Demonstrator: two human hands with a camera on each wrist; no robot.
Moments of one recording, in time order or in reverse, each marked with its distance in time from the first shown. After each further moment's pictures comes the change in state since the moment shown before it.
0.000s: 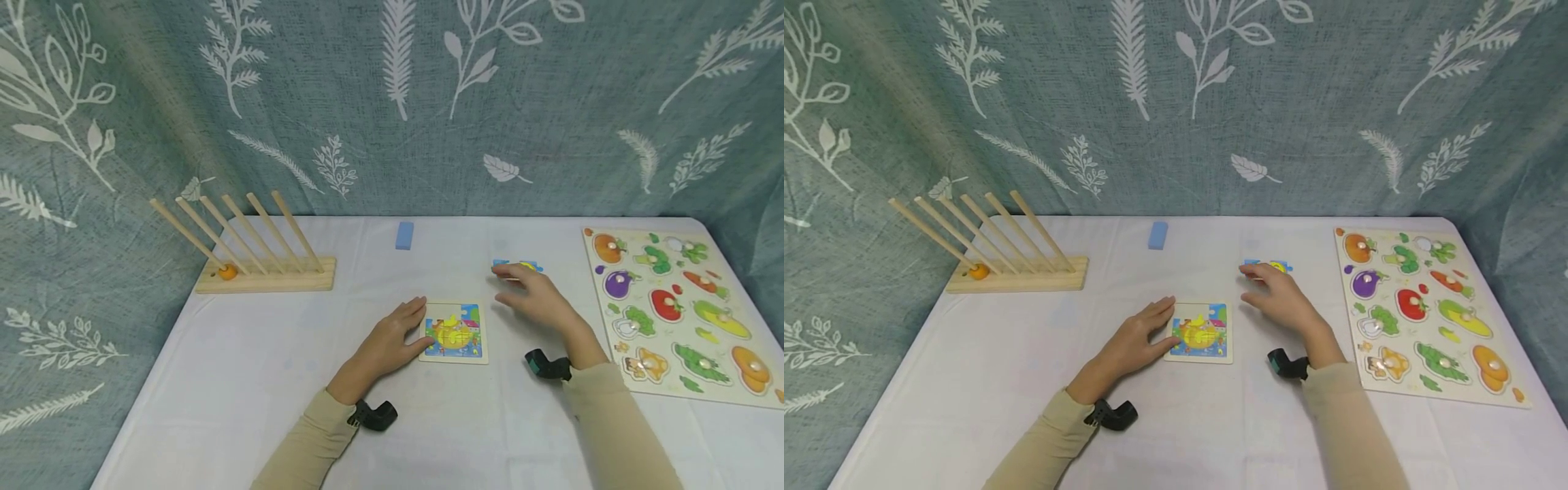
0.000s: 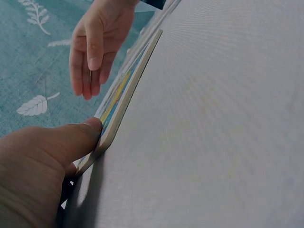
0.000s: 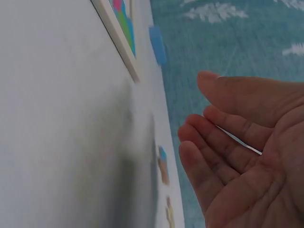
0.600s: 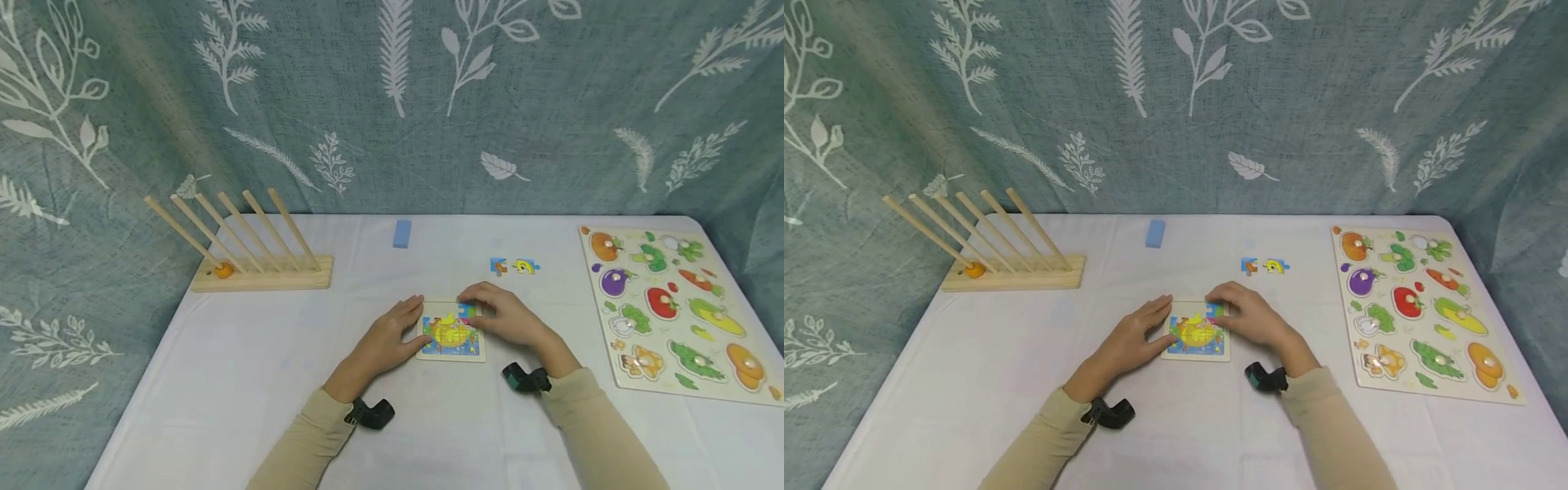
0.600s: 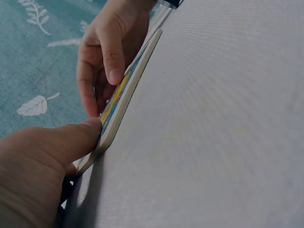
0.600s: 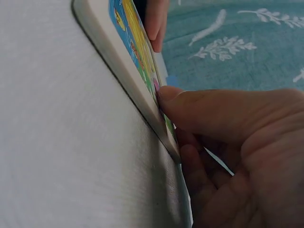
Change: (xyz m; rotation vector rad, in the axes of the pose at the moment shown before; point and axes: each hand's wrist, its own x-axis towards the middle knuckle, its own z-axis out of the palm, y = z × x) left_hand 0.000 -0.002 0.002 0.002 0.002 -0.003; right_hand -0.004 -0.010 0.041 0.013 -0.113 -0.120
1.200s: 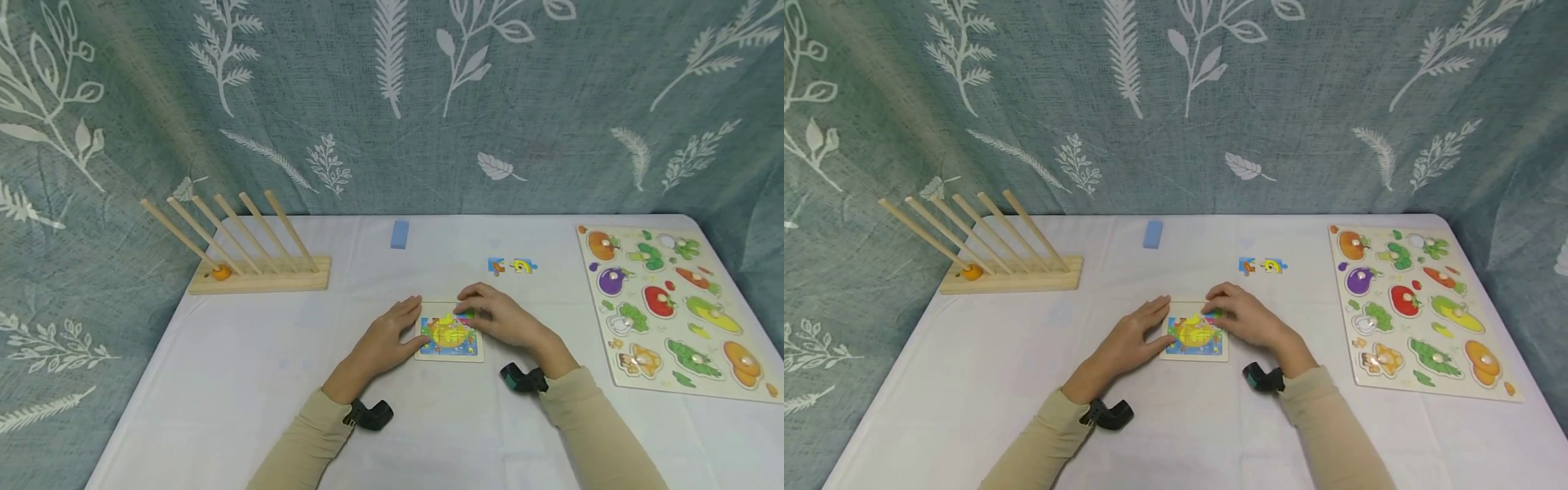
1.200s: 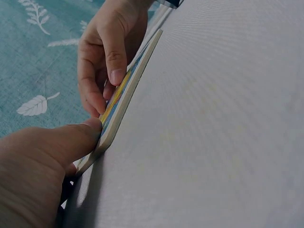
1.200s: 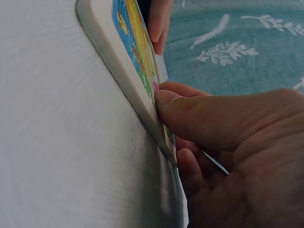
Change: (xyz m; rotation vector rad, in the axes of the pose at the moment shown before) left_hand 0.001 -0.001 0.002 0.012 0.011 0.012; right_hand 0.001 0.002 0.002 -0.135 -0.045 -0.113
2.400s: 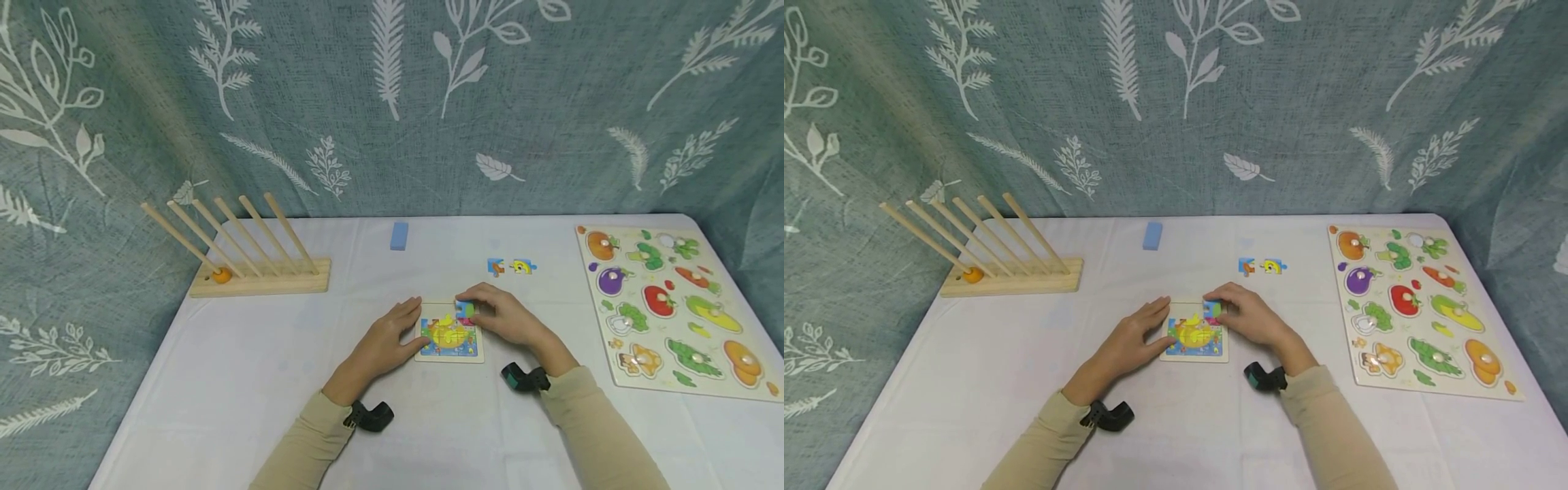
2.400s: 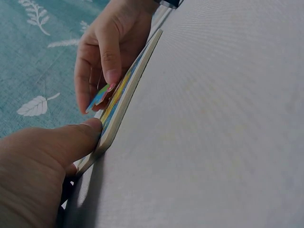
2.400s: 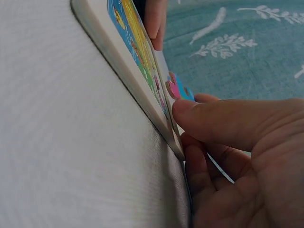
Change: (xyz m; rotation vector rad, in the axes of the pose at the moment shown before) left_hand 0.000 0.001 -0.001 -0.025 0.000 -0.005; right_hand -0.002 0.004 0.000 0.199 0.054 0.113
